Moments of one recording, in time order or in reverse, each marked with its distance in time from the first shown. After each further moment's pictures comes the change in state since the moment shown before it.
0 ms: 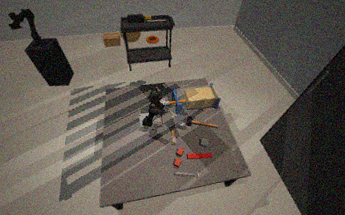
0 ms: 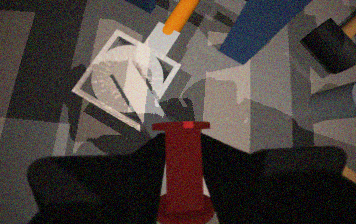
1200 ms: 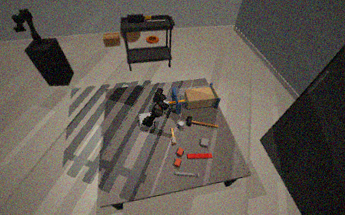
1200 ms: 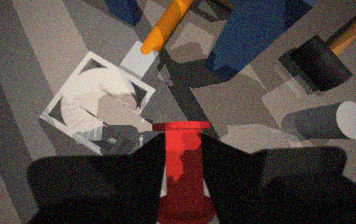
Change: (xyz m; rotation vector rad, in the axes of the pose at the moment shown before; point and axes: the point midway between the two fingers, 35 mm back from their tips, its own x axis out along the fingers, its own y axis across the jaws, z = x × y) arm 0.013 -0.030 0.027 -0.014 -0.004 -0.011
